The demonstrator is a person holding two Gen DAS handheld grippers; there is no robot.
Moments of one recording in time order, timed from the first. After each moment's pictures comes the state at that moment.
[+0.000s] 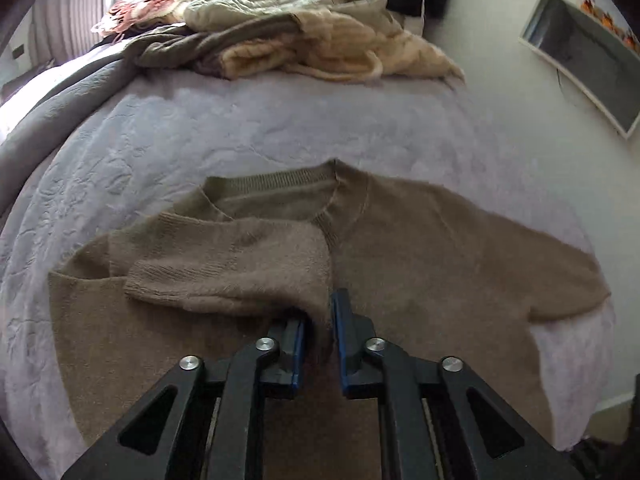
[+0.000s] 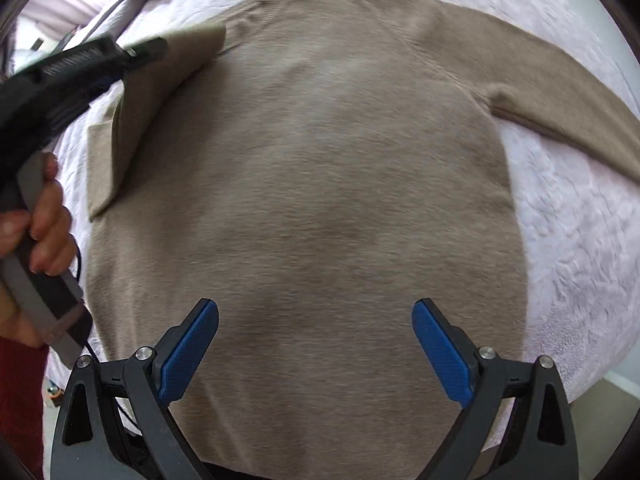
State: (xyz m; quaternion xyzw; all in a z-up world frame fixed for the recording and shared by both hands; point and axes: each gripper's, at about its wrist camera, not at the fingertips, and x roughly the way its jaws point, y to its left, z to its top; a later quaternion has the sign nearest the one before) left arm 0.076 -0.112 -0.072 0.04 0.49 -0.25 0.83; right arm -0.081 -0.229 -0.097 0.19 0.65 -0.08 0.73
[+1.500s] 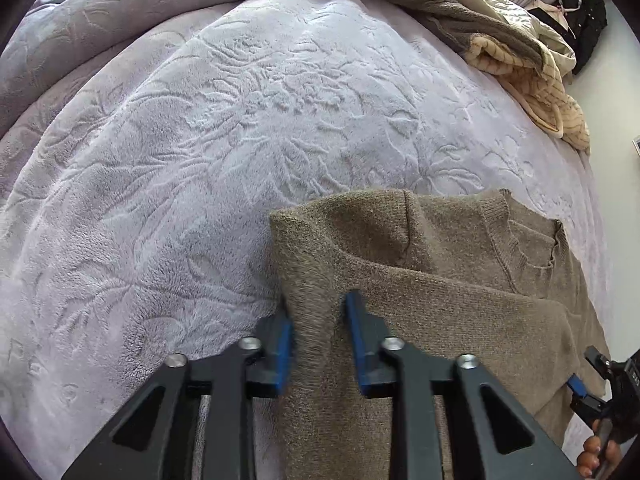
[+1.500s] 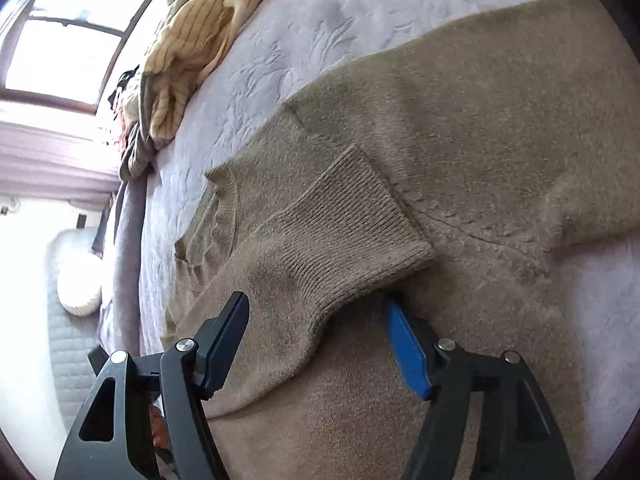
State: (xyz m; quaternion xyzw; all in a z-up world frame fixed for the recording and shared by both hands) left arm 0.163 0.097 -0.122 -0.12 0.59 -0.10 0.79; right arm 0.008 -0.346 -0.126 0.48 0.46 -0.09 0.74
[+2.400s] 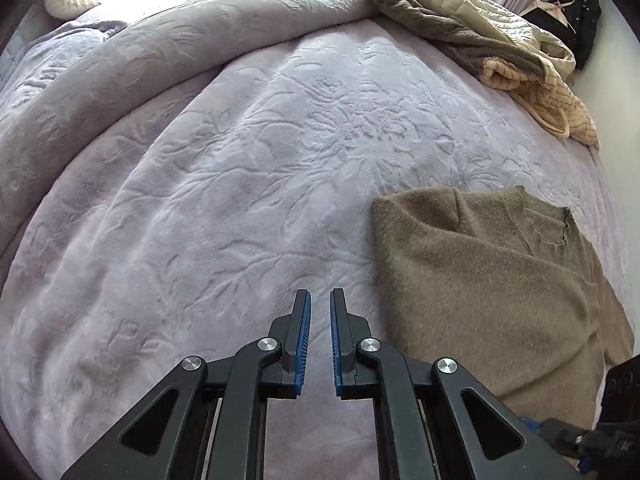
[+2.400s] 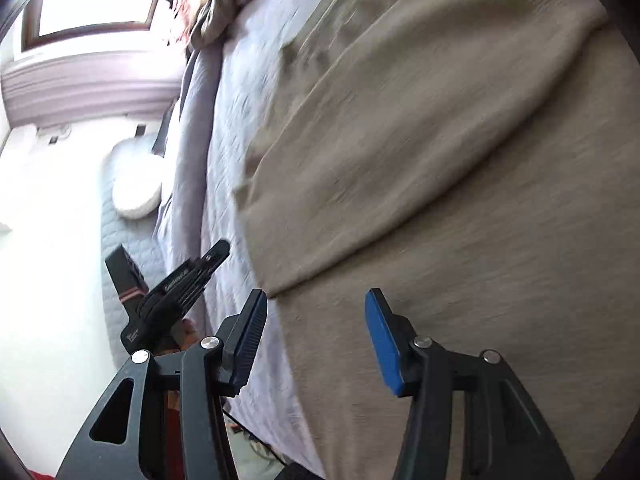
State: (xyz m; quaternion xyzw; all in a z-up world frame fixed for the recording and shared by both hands) left arm 0.112 0.173 -0.087 -0.07 0.57 -0.06 0.82; right arm 0.022 -0.131 -0.146 0.48 0.54 0.16 0.67
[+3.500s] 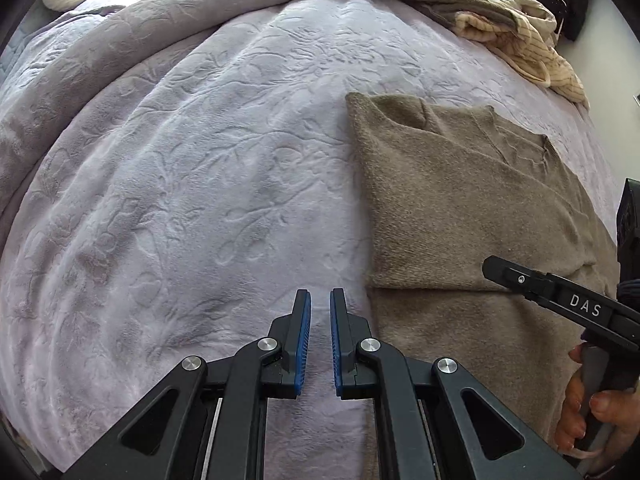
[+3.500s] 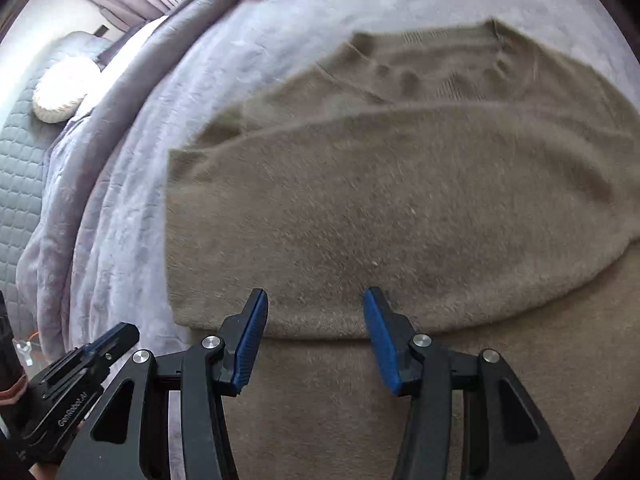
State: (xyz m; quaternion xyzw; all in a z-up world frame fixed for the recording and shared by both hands) left arm 0.029 0.147 -0.083 -0.04 0.60 -0.08 0.79; right arm 0.074 -0.110 -0.128 0.22 0.59 0.04 0.78
